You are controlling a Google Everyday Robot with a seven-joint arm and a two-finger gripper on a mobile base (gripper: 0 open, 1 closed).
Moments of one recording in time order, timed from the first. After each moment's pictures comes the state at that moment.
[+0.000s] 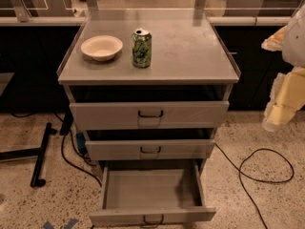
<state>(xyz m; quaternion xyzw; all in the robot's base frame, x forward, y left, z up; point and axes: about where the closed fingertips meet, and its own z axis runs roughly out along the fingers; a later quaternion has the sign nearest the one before) 0.438 -0.216 0.978 -0.60 0.78 -0.04 0.16</state>
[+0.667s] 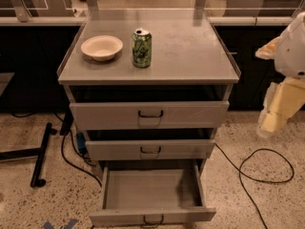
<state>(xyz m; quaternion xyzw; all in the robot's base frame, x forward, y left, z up) 0.442 -0.213 0.958 -0.61 0.77 -0.03 0.16</state>
